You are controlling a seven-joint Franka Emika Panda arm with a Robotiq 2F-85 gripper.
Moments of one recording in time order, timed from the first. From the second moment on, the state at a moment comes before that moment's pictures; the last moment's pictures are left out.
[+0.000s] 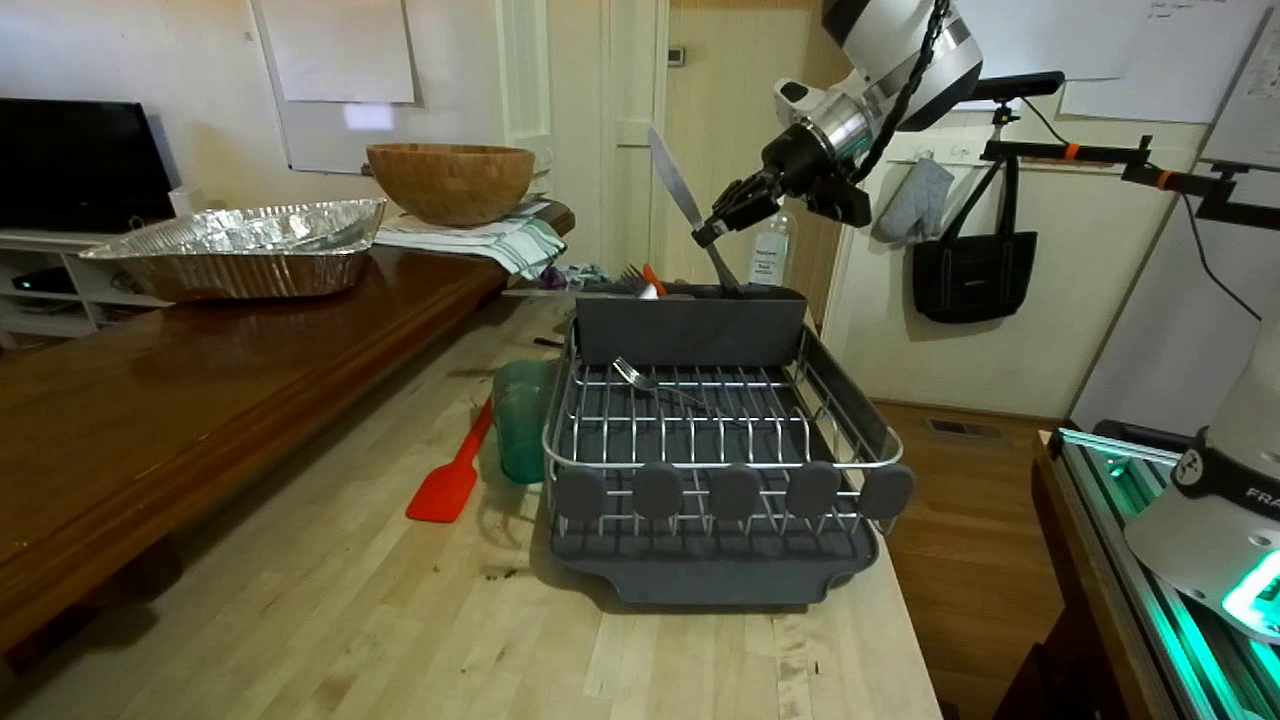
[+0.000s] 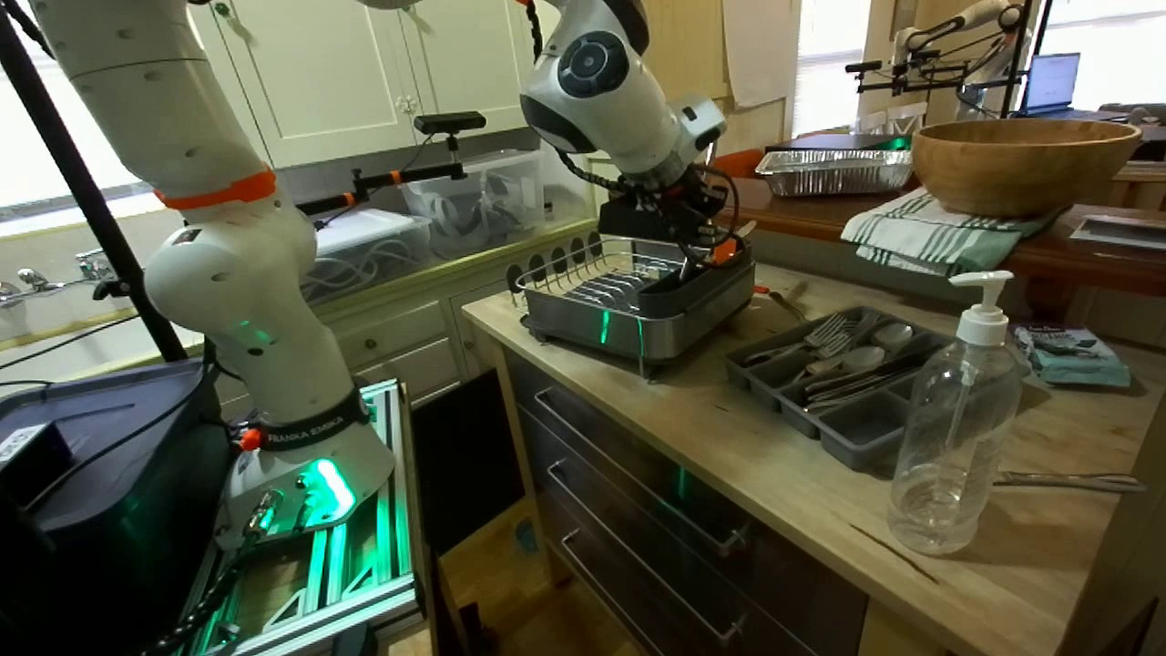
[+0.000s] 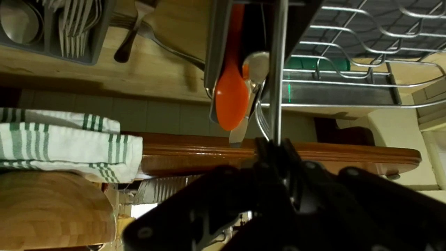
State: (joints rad) arm -0.14 -0.11 -0.02 -2.40 1.35 2.55 -1.84
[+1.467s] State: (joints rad) arm -0.15 -0.10 -0.09 -2.50 1.34 2.67 -1.72
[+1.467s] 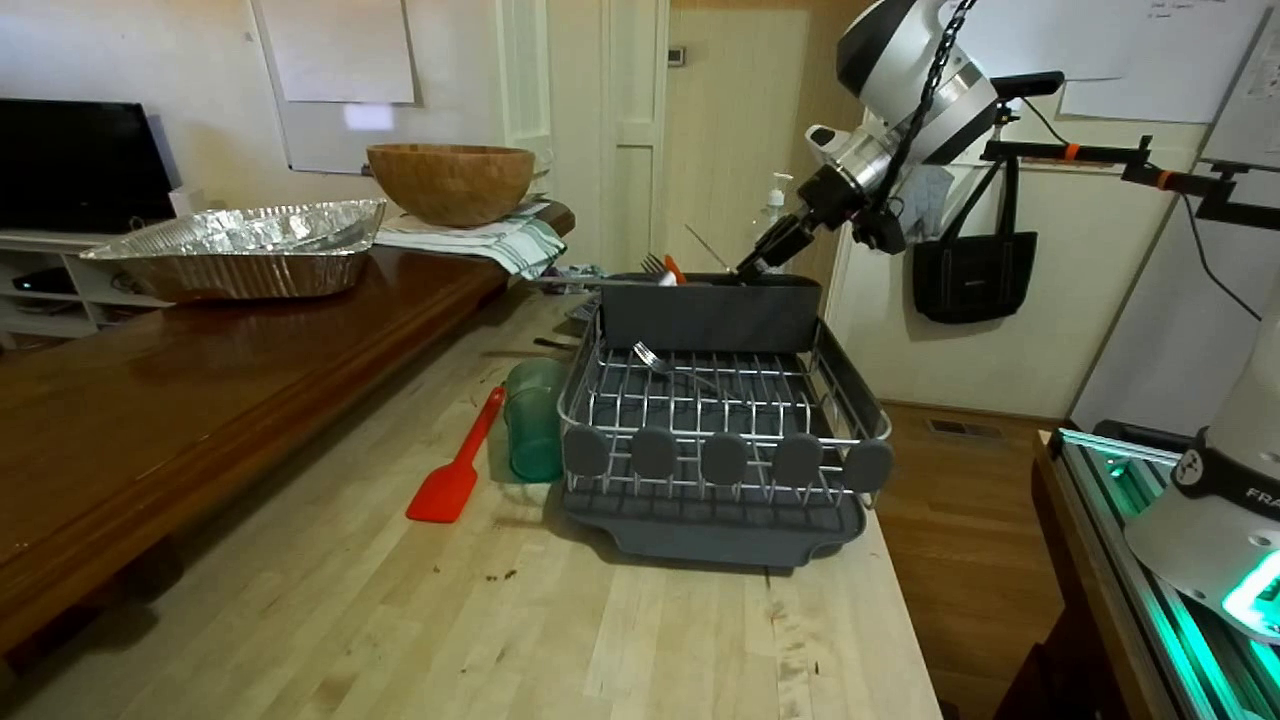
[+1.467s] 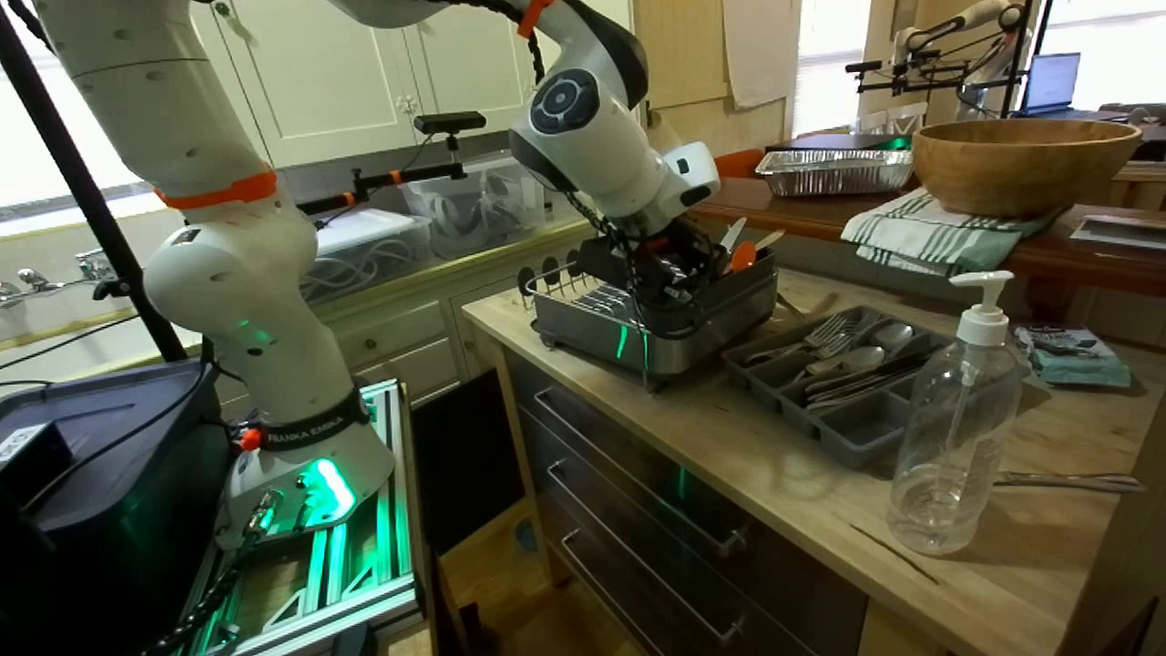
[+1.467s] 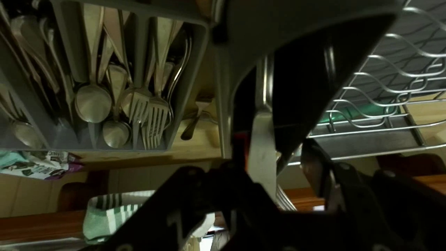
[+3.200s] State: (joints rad) arm -0.21 0.04 -0.09 -2.30 0.66 2.64 -1.11
